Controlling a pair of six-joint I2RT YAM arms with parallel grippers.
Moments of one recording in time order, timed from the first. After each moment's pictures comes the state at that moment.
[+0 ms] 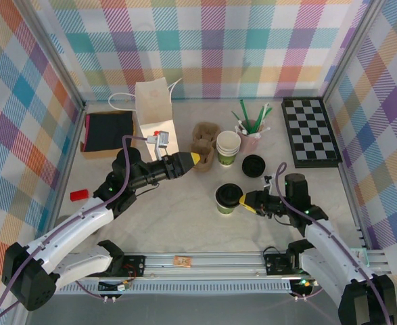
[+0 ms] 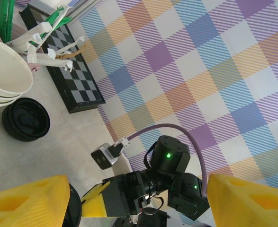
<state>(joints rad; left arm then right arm) -0.62 1.00 0.76 0.18 0.50 -0.96 0.23 0.77 0.33 -0.24 -0.90 0.88</state>
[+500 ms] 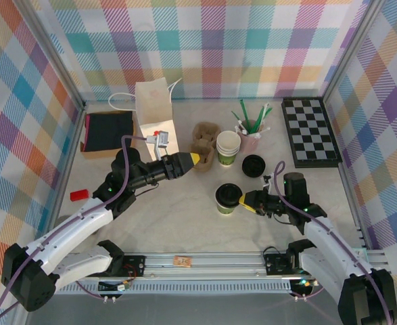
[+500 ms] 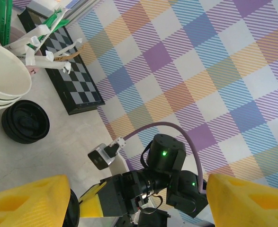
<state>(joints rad) -0.62 0.99 0.76 0.18 0.50 -0.95 0.23 0.82 0.33 -0.24 -0.90 0.85</state>
